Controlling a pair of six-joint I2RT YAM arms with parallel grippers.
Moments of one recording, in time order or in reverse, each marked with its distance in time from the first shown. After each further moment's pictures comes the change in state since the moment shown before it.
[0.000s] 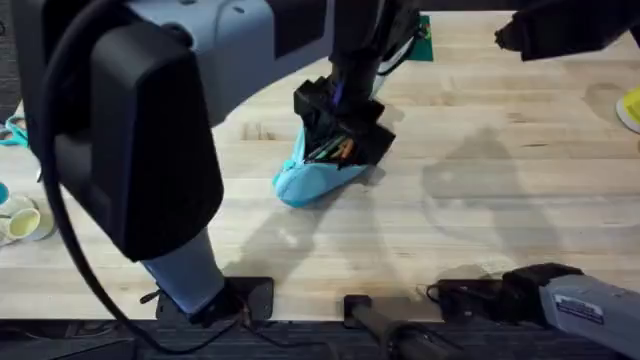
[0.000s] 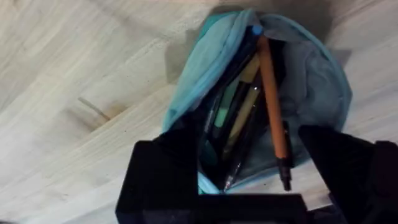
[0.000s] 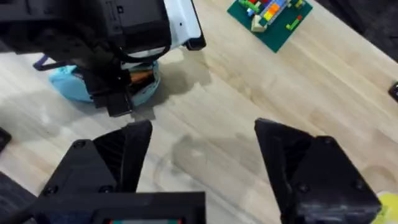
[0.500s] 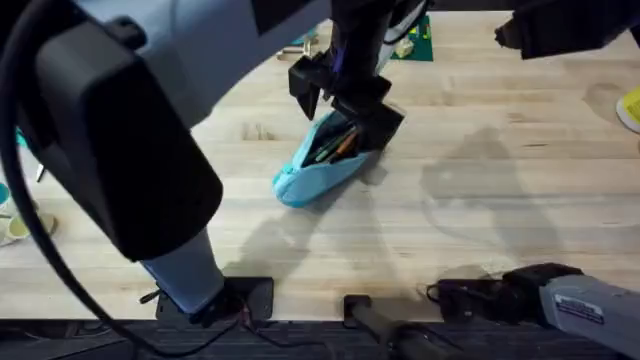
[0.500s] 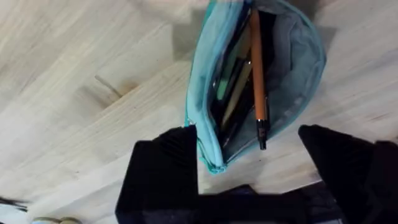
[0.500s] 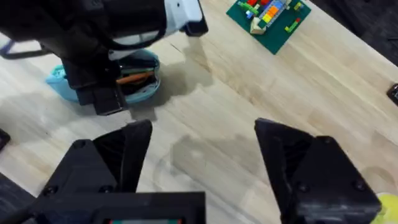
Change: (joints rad) left arm 0.005 -0.001 0.197 -0.198 -0.001 -0.003; right arm 0.000 0.000 0.000 0.007 0.000 -0.004
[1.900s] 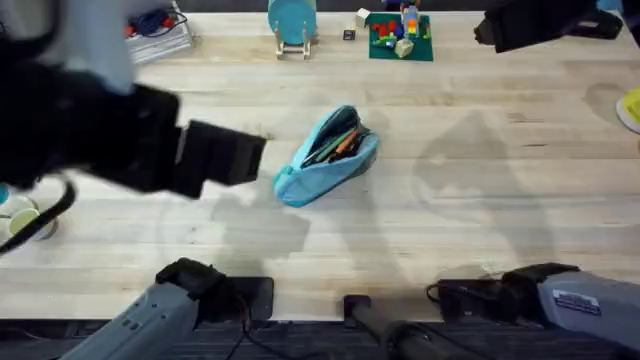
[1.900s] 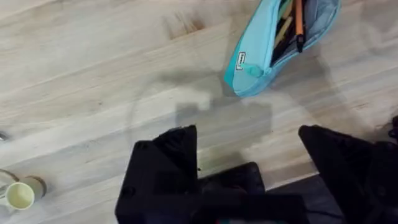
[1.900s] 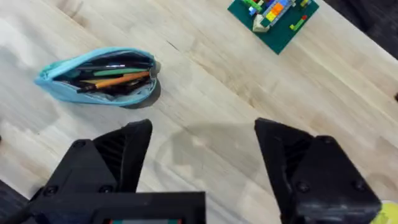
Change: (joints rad) left arm 0.332 -0.956 -0.327 -0.072 0.032 0.023; right arm 0.000 0.085 -0.002 0.034 0.000 -0.019
